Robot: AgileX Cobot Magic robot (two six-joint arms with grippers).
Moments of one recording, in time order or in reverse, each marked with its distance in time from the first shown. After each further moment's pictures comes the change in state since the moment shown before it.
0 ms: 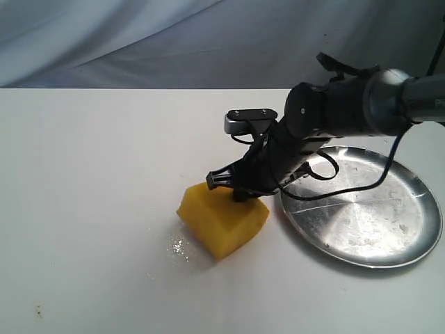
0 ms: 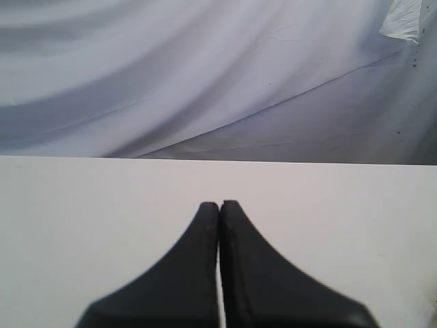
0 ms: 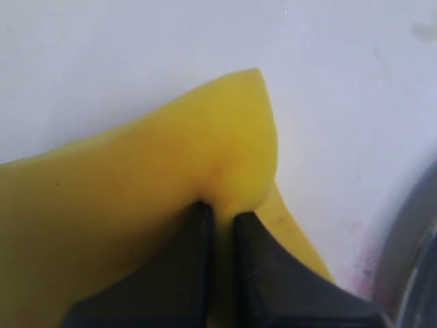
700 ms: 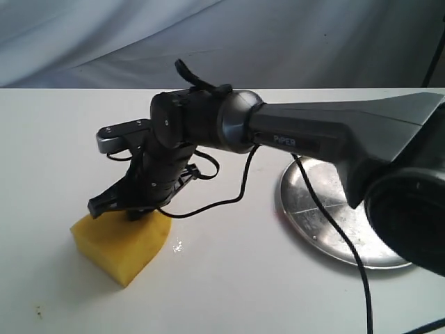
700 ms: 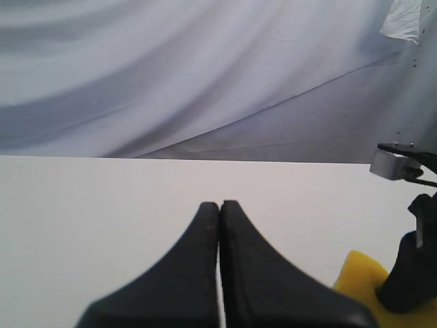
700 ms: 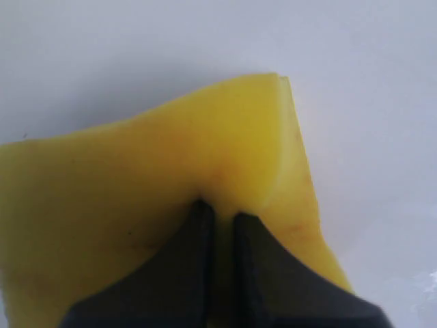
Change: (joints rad) left arm 0.000 0.000 0.000 0.000 0.000 0.000; right arm 0.305 0.293 -0.532 -0.027 0.238 0.030
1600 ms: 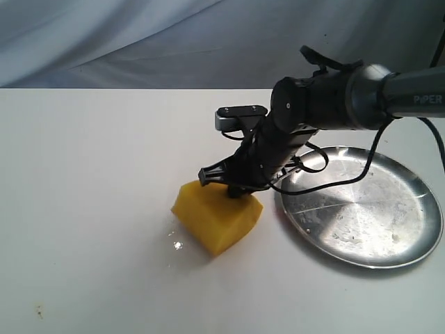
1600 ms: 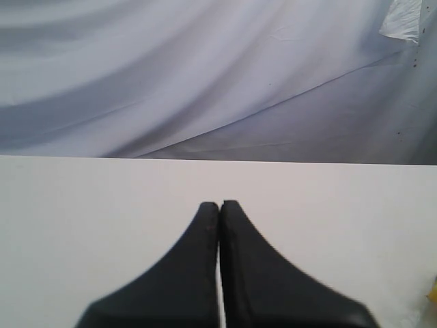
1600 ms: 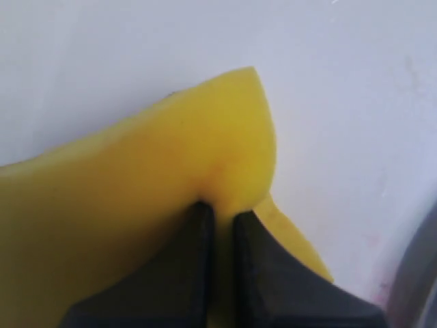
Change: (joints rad) left arm 0.000 0.000 0.000 0.000 0.000 0.000; right arm -0.280 -0.264 0.459 -0.030 -0.184 0.026
